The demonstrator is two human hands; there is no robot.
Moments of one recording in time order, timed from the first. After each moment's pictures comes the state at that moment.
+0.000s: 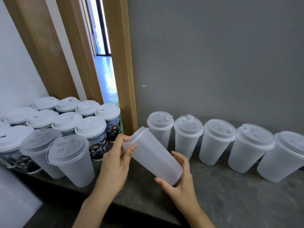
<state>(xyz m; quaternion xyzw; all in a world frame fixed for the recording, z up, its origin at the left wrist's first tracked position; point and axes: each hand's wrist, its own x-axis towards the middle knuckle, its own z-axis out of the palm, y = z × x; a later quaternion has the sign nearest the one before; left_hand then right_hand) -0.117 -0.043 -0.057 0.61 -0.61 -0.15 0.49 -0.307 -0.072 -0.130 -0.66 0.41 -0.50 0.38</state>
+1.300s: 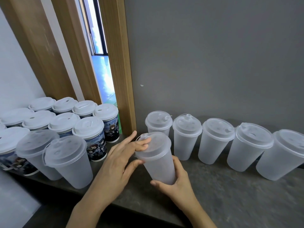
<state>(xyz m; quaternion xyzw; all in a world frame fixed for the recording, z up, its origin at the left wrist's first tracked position) -0.116 -0.035 -0.045 0.53 -0.76 -0.07 0.38 -0.310 -0.082 -0.138 -0.66 0.38 -0.45 0.46</state>
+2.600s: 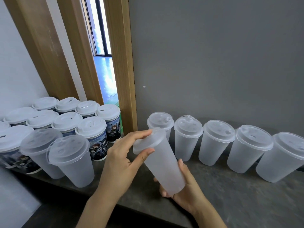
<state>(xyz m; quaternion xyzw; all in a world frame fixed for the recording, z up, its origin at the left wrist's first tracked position) -0.137 -0.033 -0.027 0.53 -0.67 -0.07 0.51 -0.324 -0.085 -0.131 -0.36 0.18 -0.35 0.84</state>
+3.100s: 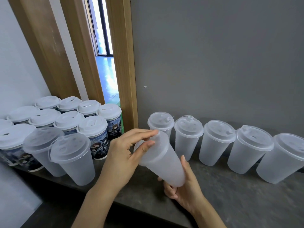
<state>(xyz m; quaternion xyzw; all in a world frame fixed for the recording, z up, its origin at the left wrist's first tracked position) -0.140 -0.038 -0.012 0.48 -0.69 -0.11 0.53 -0.322 -0.088 -0.133 -0.38 0.23 -0.40 0.80</state>
